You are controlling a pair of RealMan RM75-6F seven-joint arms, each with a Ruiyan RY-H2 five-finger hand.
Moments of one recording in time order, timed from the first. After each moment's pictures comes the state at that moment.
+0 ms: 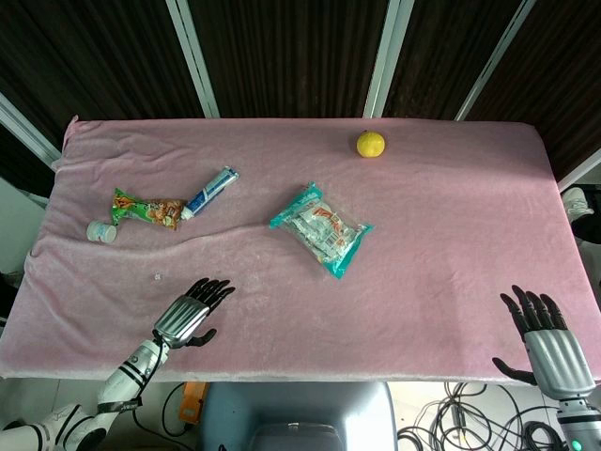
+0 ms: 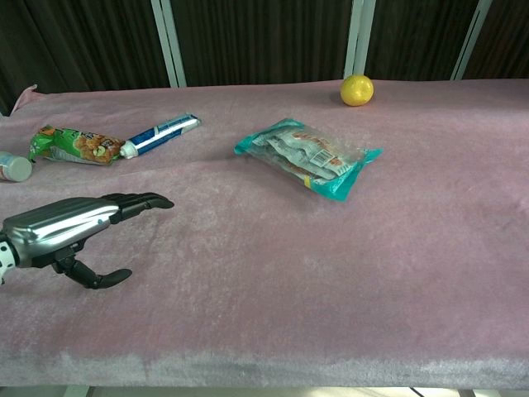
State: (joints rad) left arm -0.53 -1.52 -0.02 -1.37 1.55 0.96 0.01; right arm 0.02 -1.06 -0.04 -1.68 -1.58 1.44 -0.17
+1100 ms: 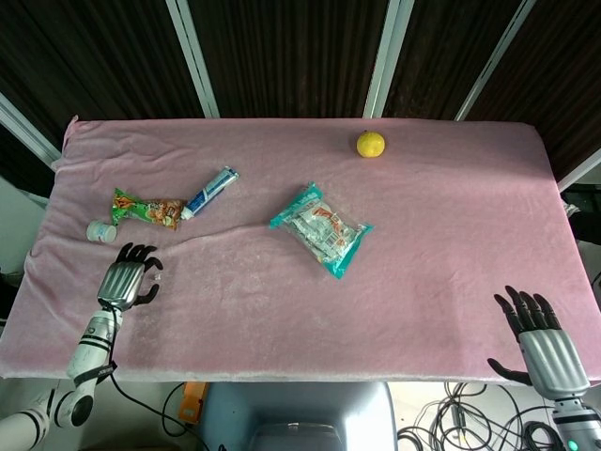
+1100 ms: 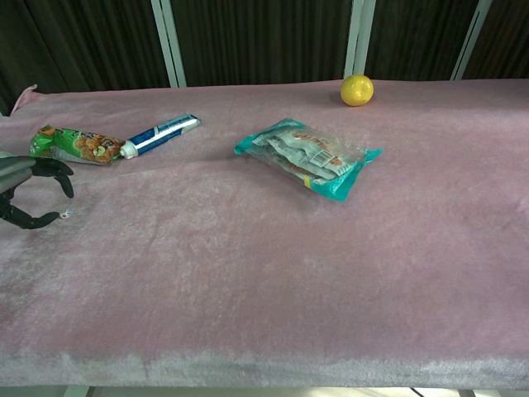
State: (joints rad) left arm -0.51 -1.58 -0.14 -1.03 1.30 0.97 -0.03; right arm 0.03 -1.06 -0.04 -1.70 -1.59 1.43 -0.18
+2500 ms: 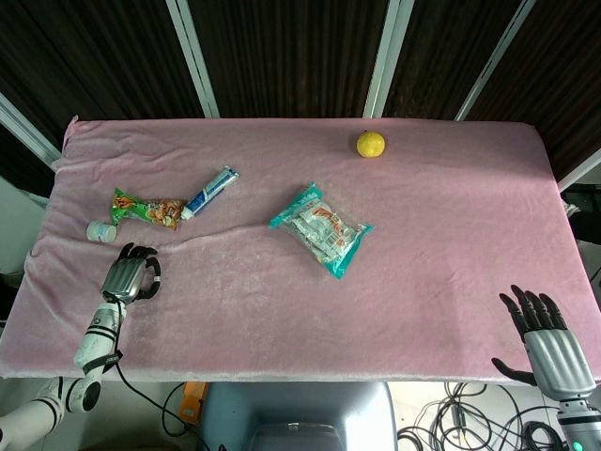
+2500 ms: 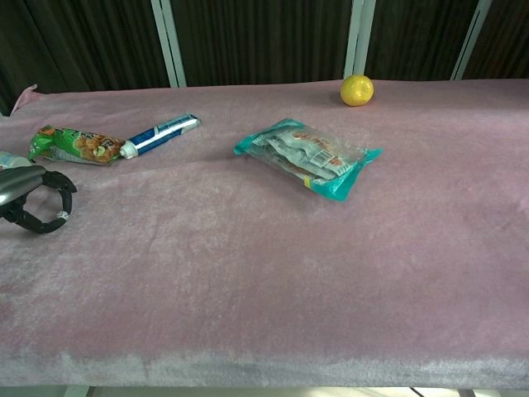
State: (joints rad) left arm -0.56 -1.66 -0.14 -0.85 1.28 0.88 -0.12; right arm 0.02 -1.04 -0.04 -1.71 -1.58 1.44 -0.17
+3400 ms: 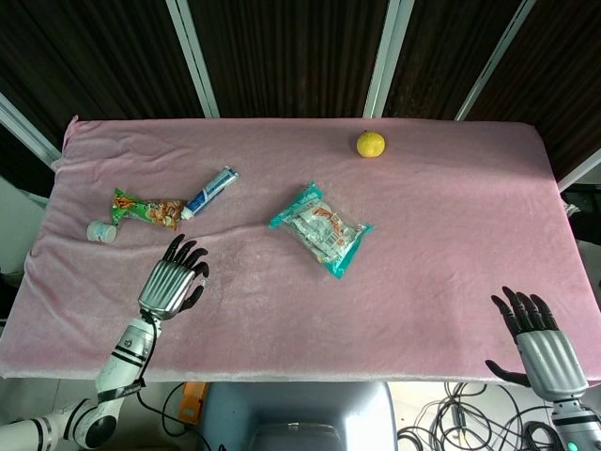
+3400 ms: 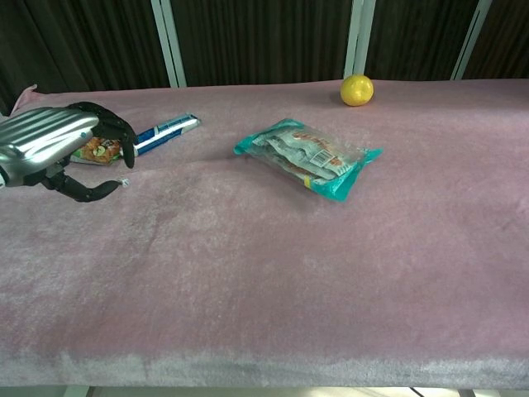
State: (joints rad) left arm -0.55 -1.49 -0.15 -1.53 1.34 1.14 0.45; right arm 0.03 -1.04 -0.05 -1.72 -1.60 1.44 -0.18
